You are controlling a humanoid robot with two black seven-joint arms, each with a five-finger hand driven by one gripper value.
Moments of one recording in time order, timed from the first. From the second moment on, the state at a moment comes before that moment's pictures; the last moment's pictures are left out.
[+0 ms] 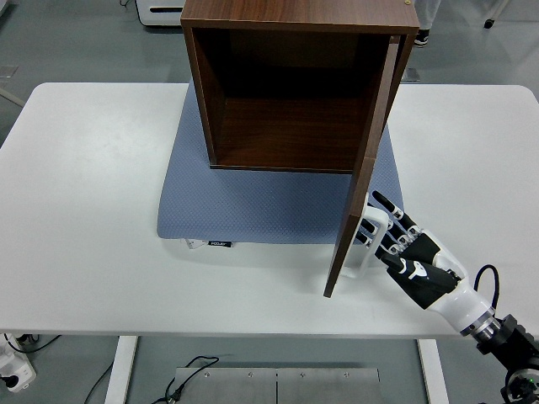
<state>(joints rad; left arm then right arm) 0.16 0.00 -0.17 -0.23 0.08 0.08 -0.04 -0.13 -0.16 1.30 1.50 -0.59 0.61 0.05</state>
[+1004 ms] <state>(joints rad) 0.16 0.00 -0.17 -0.23 0.08 0.08 -0.04 0.09 -0.15 1.17 1.37 -0.59 0.61 0.05</state>
